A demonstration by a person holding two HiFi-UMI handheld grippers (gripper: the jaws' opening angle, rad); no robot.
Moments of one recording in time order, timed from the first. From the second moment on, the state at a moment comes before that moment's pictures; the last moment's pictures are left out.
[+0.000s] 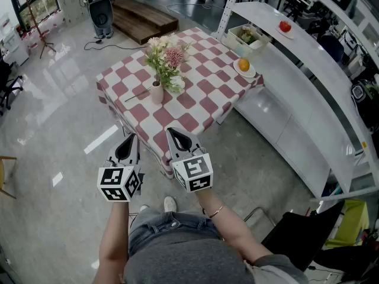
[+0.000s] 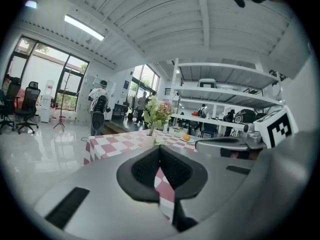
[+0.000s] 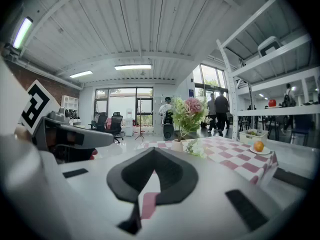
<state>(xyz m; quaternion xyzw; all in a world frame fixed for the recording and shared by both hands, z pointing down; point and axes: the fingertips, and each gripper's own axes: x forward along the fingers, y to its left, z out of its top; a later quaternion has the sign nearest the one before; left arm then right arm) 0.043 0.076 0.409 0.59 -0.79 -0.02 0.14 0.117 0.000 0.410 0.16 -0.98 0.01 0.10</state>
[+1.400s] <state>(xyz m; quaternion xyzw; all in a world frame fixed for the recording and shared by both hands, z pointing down) 0.010 0.041 0.415 0.59 -0.79 -0.02 0.14 0.091 -0.037 0.419 0.14 -0.98 0.08 0.09</state>
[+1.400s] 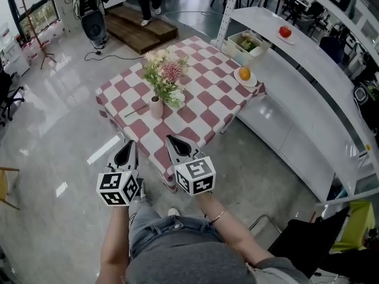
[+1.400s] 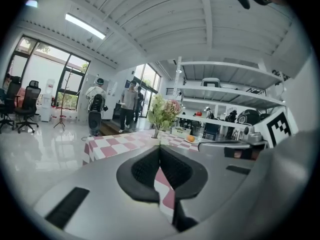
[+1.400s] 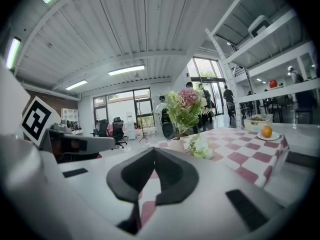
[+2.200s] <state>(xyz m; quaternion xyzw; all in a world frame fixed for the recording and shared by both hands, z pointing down) -0.112 -0.047 0.436 0.68 -0.71 -0.01 0.18 -0.003 -0.105 0.443 0.27 -0.95 0.09 0.13</state>
